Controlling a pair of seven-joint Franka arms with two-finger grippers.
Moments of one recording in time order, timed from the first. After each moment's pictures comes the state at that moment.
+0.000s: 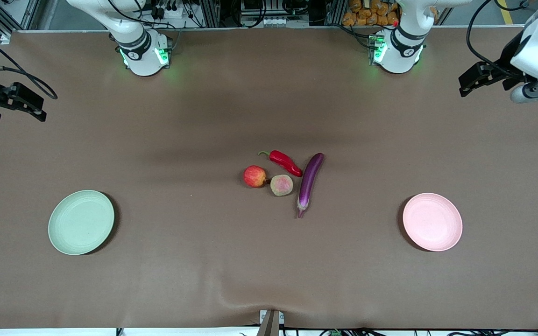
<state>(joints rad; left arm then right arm) -0.07 -0.10 -0.09 -1.61 0.03 1.39 -0.29 -0.06 -0.01 0.10 -1.49 -0.04 1.48 -0.01</state>
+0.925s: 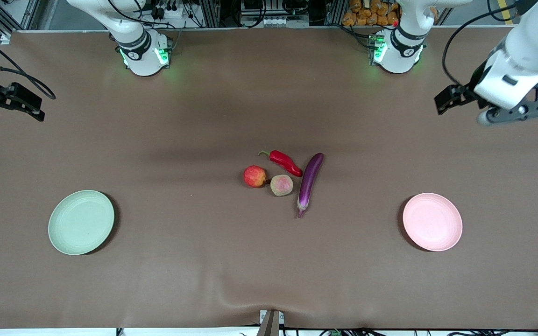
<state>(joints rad) -0.09 -0.02 -0.14 -1.64 0.03 1.52 -0.37 -0.07 -0.01 0.10 -1.49 -0.04 1.48 -0.01</state>
